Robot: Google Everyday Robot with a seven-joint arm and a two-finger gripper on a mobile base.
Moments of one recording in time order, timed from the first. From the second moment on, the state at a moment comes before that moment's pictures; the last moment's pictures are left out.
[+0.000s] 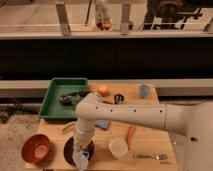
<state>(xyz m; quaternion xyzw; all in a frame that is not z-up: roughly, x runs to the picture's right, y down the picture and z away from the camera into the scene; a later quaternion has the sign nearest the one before) -0.122 0.268 0.700 -0.17 -0.46 -0.68 0.55</state>
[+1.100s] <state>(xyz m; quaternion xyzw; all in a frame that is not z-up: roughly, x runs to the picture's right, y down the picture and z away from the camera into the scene) -0.120 0.293 0.711 -0.17 -0.46 -0.69 0.54</state>
